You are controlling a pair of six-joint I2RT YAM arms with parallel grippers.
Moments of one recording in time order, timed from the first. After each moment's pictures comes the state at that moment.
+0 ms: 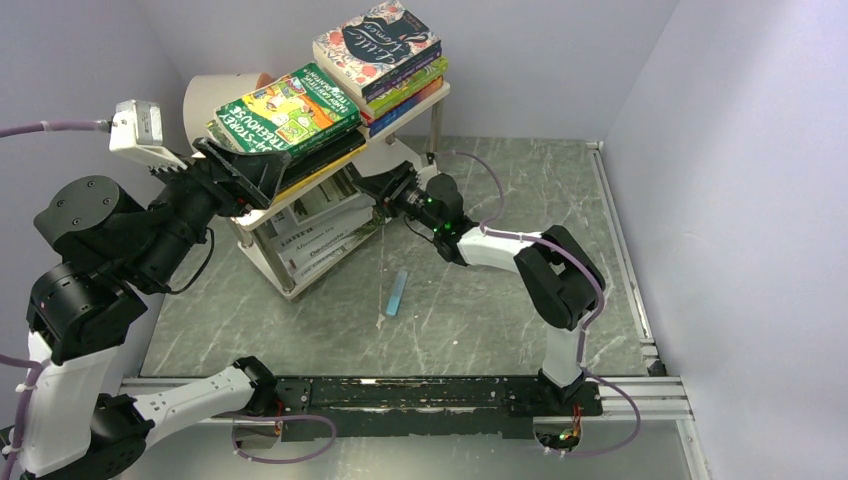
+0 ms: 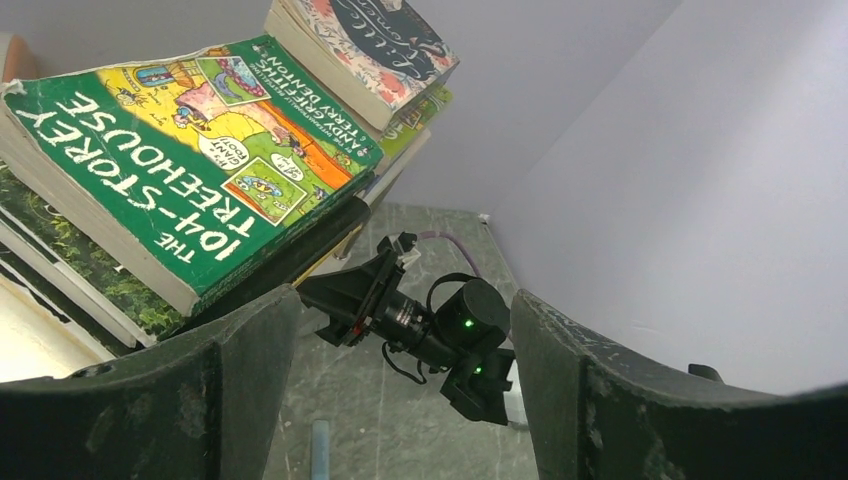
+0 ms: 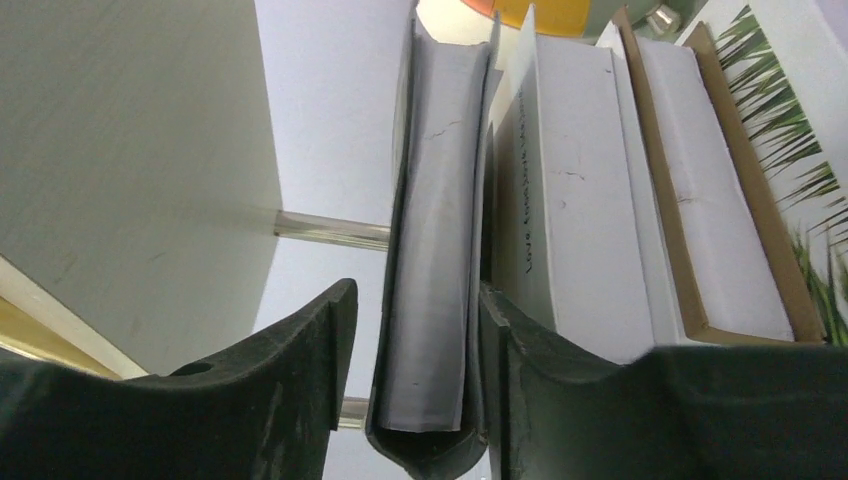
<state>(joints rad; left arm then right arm) -0.74 0.92 1.75 -0.75 -0.37 -0.49 0.70 1.90 1.12 0.83 -0.21 1.38</state>
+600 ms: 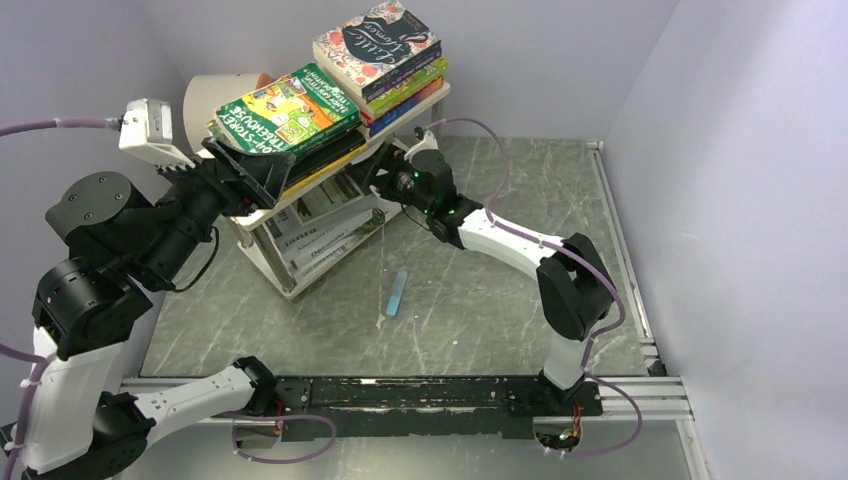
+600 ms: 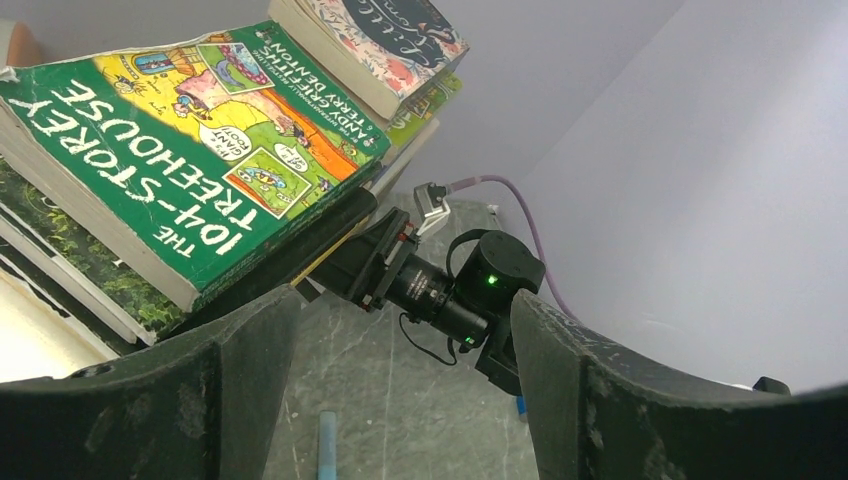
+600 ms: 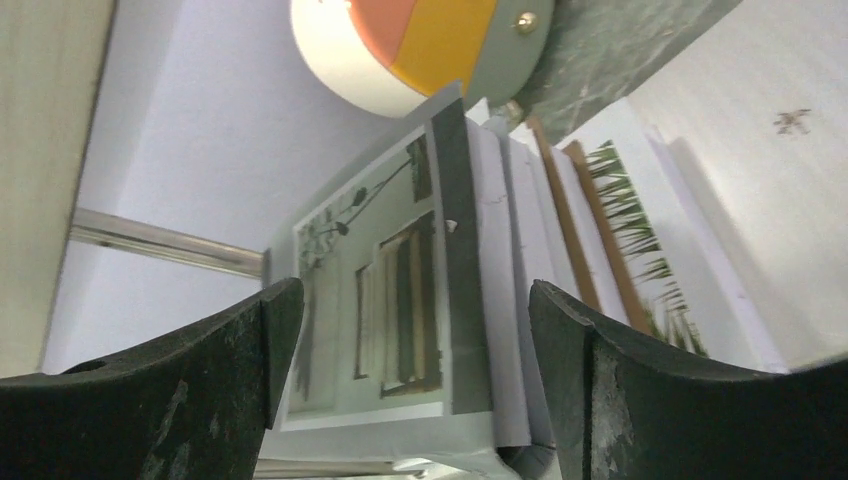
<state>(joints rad) -0.74 0.94 1.75 -0.77 -0.37 -0.49 0.73 1.81 1.33 0.36 -0.05 0.91</state>
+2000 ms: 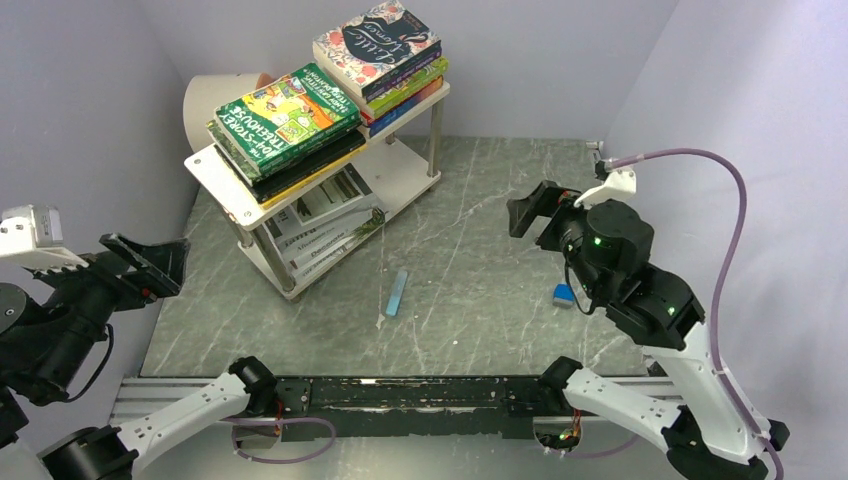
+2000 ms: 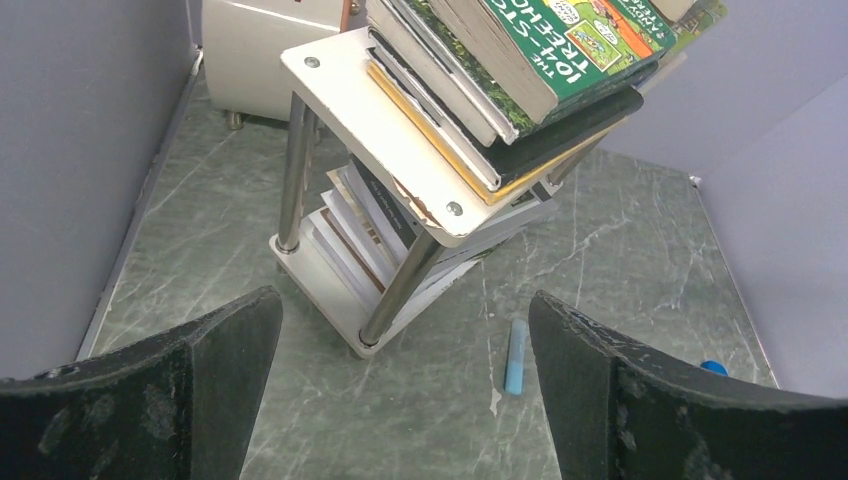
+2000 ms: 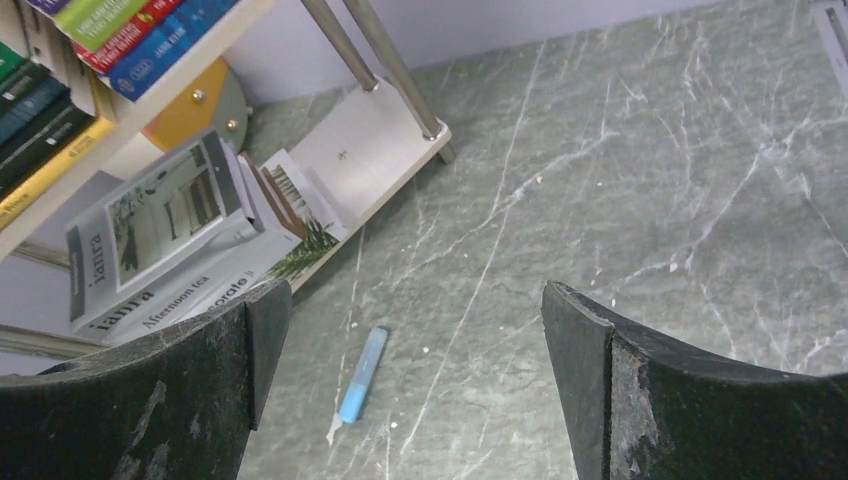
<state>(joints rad) -0.74 0.68 1.85 -1.35 -0.66 -0.47 0.74 0.82 1.33 -0.78 0.55 0.50</state>
